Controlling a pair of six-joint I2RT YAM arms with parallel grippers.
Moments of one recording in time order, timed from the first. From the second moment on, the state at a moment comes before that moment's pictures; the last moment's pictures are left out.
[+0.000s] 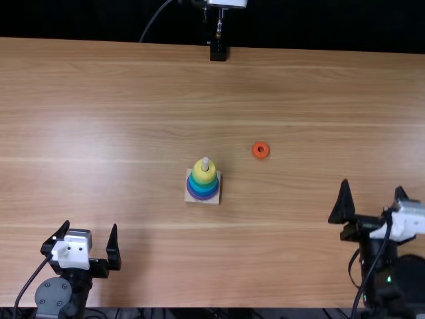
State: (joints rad) left arm -0.10 0.02 0.10 -0.37 -0.02 -0.05; right arm -0.05 0.55 0.61 -0.12 0.05 0.03
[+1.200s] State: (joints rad) left arm -0.10 0.02 0.10 -0.37 -0.02 -0.05; right arm 0.14 1.80 1.51 -0.94 0.06 0.15
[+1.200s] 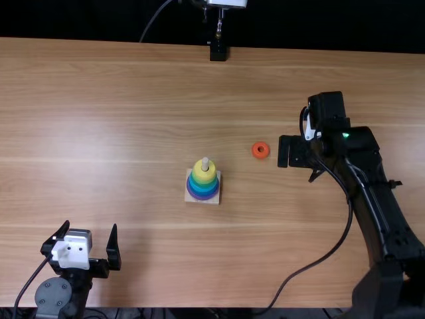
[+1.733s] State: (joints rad) left arm -0.10 0.02 0.10 -0.37 -0.02 -0.05; right arm 0.24 2.08 1.72 -0.95 0.06 0.14
